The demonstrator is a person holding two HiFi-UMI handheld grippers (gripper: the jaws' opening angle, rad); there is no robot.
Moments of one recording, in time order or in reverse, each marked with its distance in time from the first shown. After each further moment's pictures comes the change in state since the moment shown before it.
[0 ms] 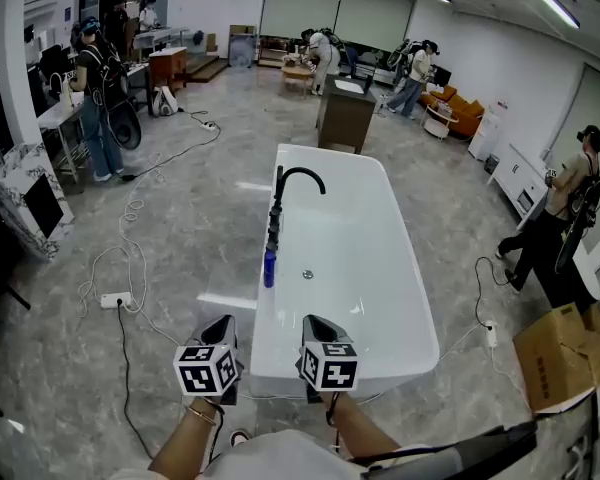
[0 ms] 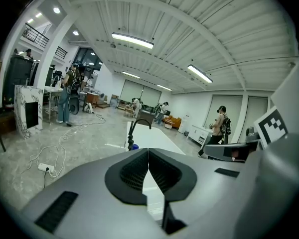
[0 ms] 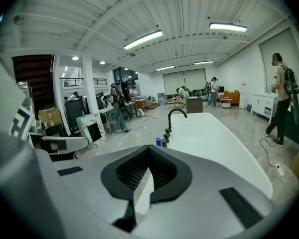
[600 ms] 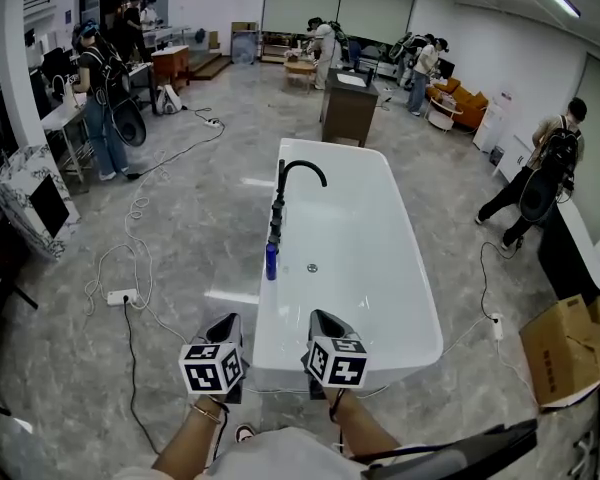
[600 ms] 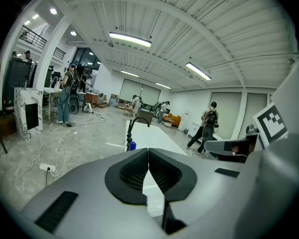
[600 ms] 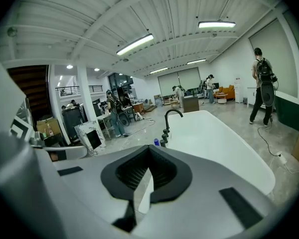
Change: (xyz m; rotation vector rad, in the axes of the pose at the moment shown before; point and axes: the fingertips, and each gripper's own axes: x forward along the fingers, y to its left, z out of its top) left arm -0.008 -0.019 -0.010 0.017 0.019 0.002; right arm -0.019 -0.015 -0.001 0.092 -0.030 -0.004
